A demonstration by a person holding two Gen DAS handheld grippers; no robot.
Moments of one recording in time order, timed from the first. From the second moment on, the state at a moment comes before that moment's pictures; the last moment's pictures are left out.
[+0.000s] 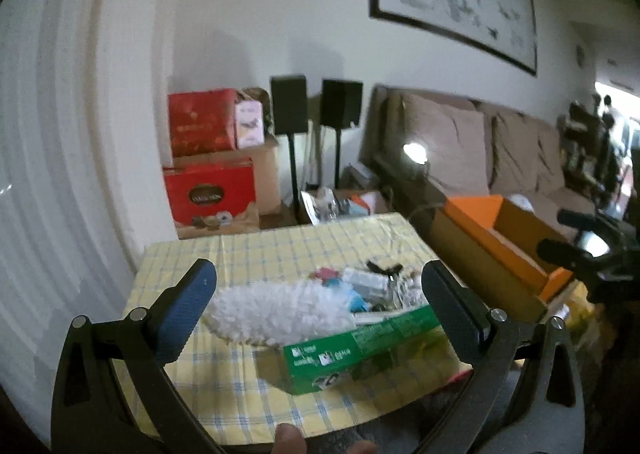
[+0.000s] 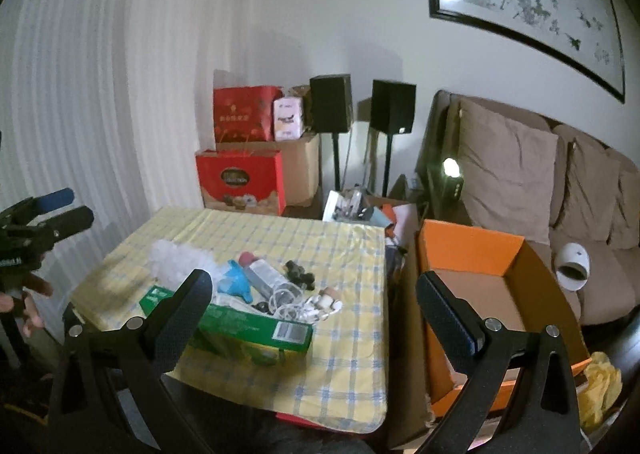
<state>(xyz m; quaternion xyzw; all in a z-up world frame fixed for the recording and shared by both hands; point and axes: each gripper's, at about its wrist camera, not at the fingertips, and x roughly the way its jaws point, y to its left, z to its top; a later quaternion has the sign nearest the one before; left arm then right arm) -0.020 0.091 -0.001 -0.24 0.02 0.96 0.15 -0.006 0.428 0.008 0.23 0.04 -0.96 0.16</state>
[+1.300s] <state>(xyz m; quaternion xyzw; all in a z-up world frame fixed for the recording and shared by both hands) -0.067 0.066 -0.057 -0.41 -0.04 0.90 0.11 -0.045 0.490 -0.010 0.25 -0.05 -0.95 0.16</state>
